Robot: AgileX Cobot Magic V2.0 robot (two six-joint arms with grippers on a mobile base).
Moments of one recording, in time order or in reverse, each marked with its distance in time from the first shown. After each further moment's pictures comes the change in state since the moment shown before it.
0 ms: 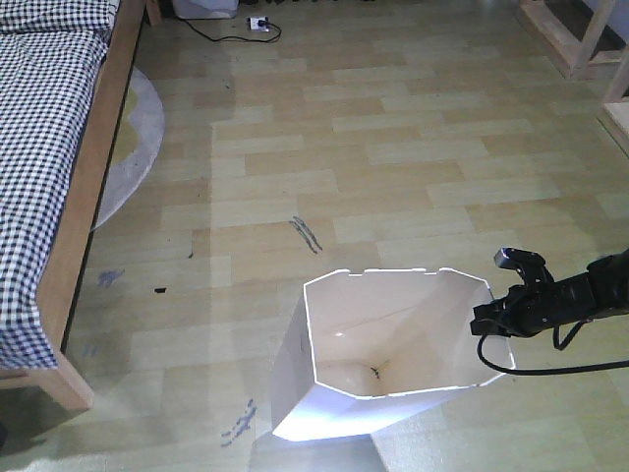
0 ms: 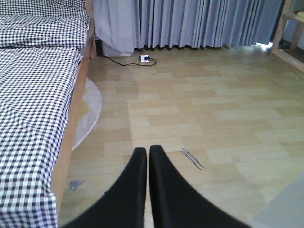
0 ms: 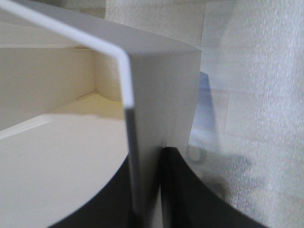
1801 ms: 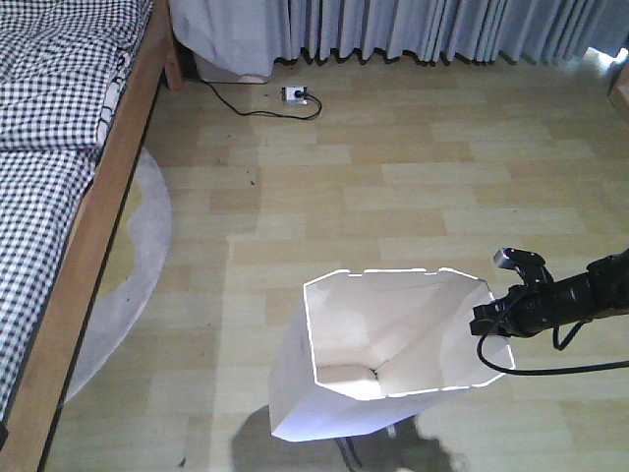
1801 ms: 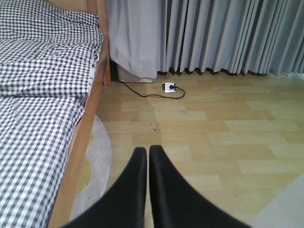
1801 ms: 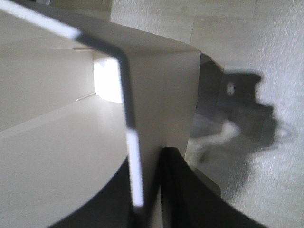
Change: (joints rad) left arm 0.000 0.000 0.000 0.000 0.000 0.000; right arm 0.000 0.000 0.000 0.000 0.001 0.000
